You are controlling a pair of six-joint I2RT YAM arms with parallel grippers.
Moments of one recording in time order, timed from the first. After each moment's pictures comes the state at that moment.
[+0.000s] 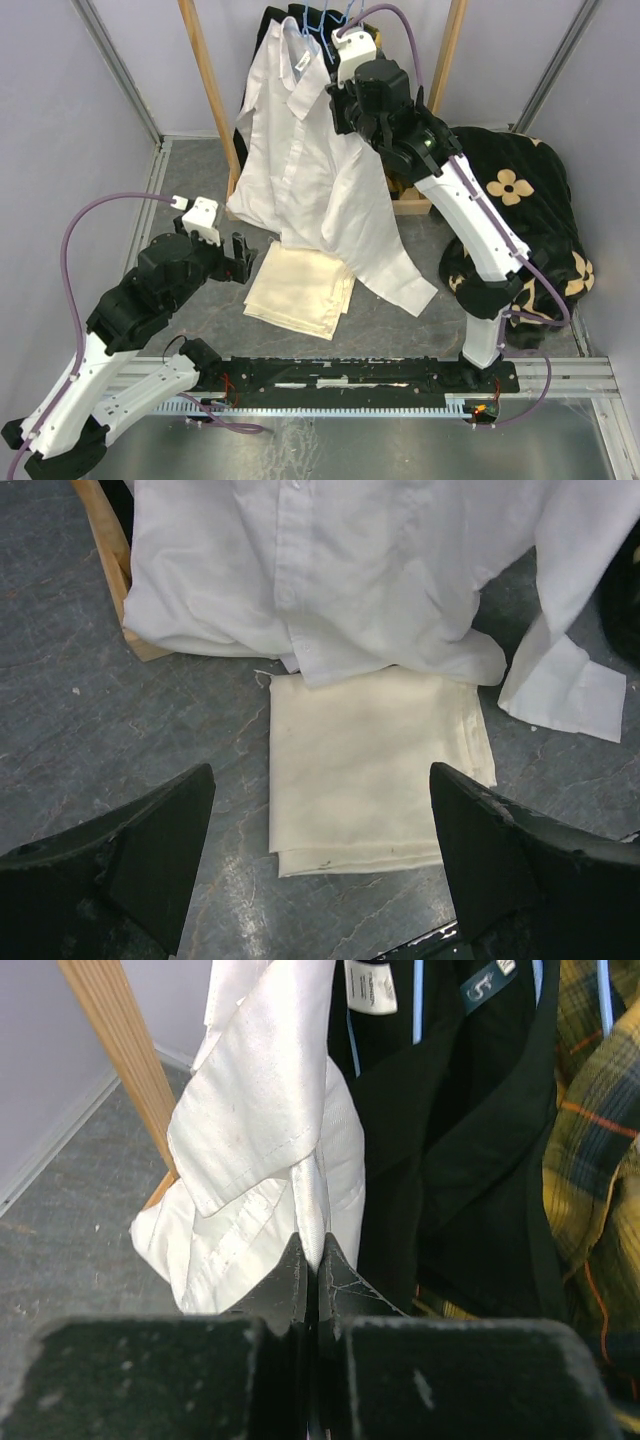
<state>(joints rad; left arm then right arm) -0.68 0.65 1.06 -0.81 -0.27 -0.20 0.76 1.85 2.38 -0.76 0.34 0.05</state>
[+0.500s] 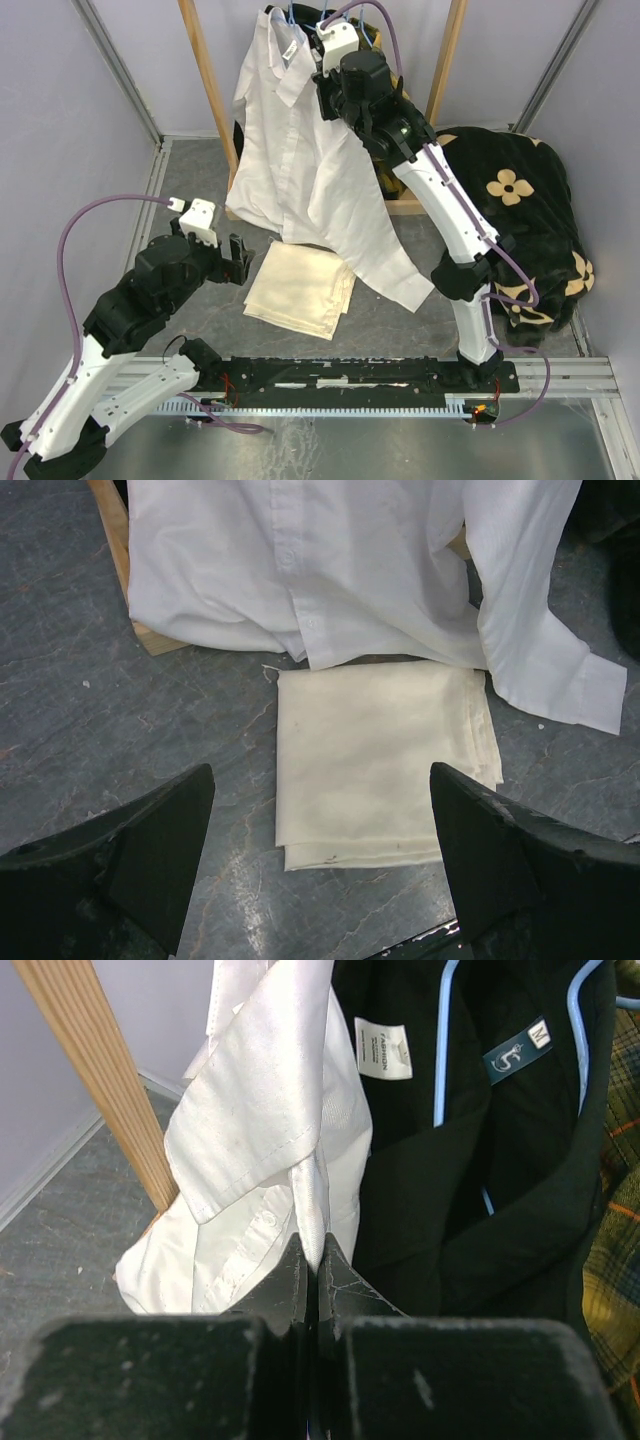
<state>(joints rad) -0.68 0.63 1.07 -0.84 -0.29 -0.20 0.72 2.06 2.61 -0.70 0.29 0.00</state>
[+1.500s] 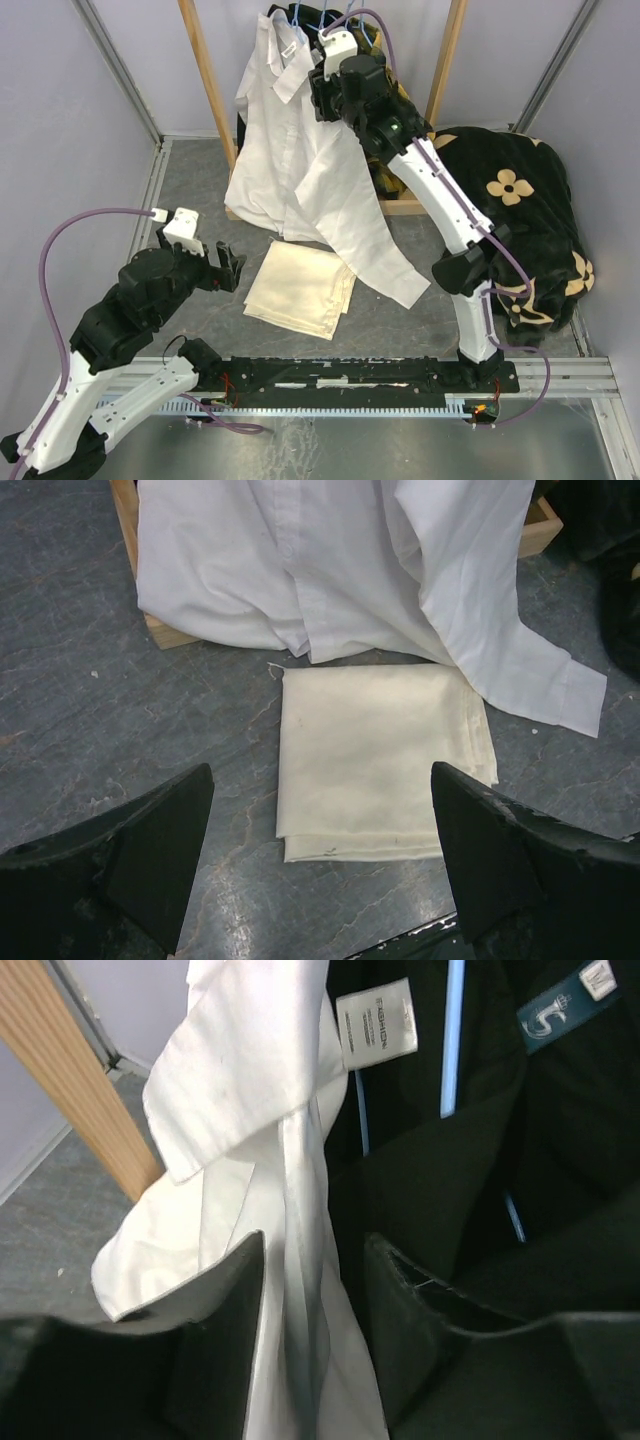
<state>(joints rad) -0.68 0.55 1.06 -0.88 -0.31 -0.22 0.65 2.13 2.54 -0.59 0.23 0.03</state>
